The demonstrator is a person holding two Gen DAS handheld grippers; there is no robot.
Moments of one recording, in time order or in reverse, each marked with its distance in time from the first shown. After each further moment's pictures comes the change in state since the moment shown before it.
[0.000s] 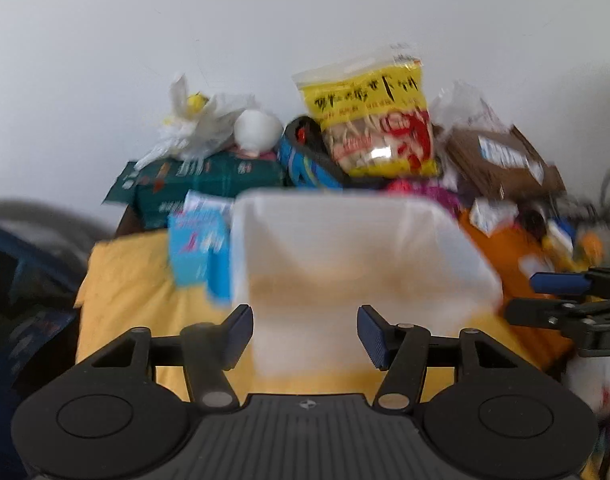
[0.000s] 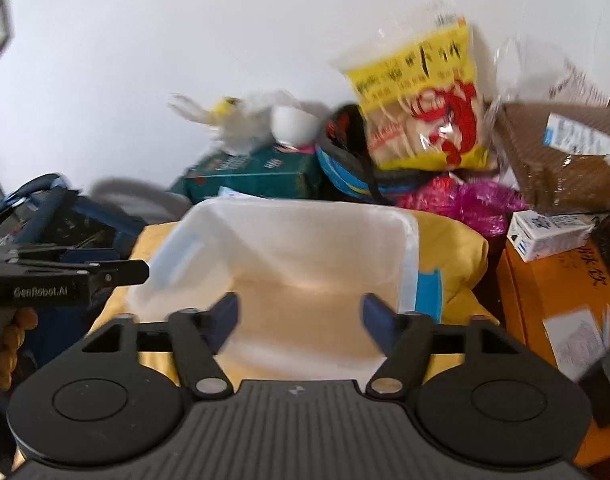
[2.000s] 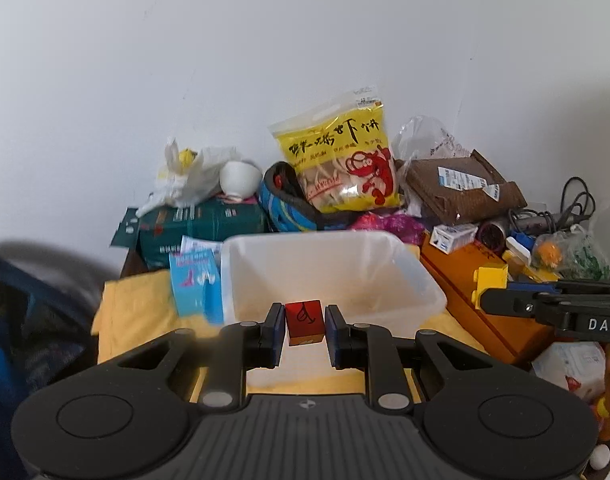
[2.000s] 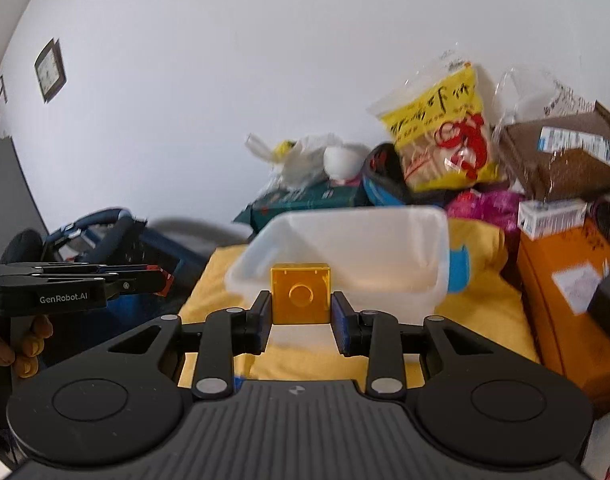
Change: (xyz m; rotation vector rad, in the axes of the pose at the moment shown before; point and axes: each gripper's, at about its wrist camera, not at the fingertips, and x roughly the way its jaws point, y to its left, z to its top) left arm -0.068 -0.030 0.024 0.058 -0.112 -0.021; right arm -0.076 0.037 -0.035 0.053 -0.159 0.101
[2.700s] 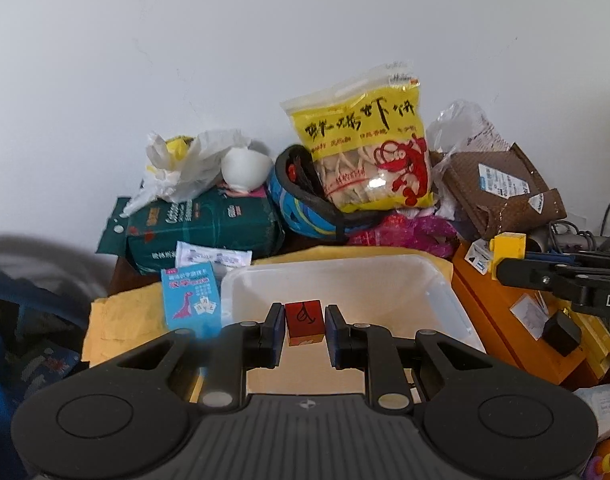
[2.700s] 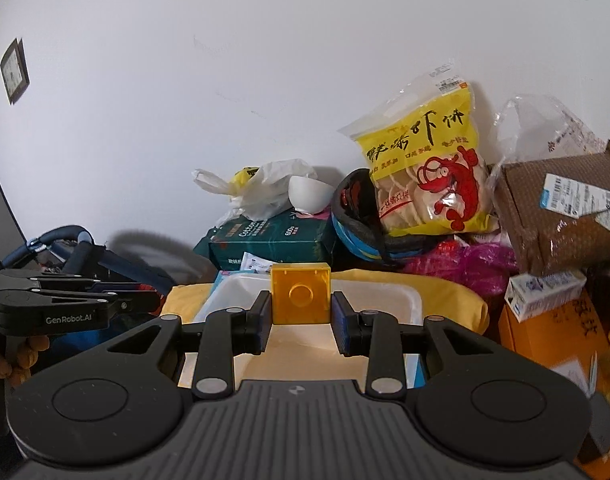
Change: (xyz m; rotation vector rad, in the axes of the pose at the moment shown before) left arm 0.095 0.019 0.080 -0.037 0.160 0.013; right arm 0.063 -0.043 0.089 -0.020 0.063 -0.057
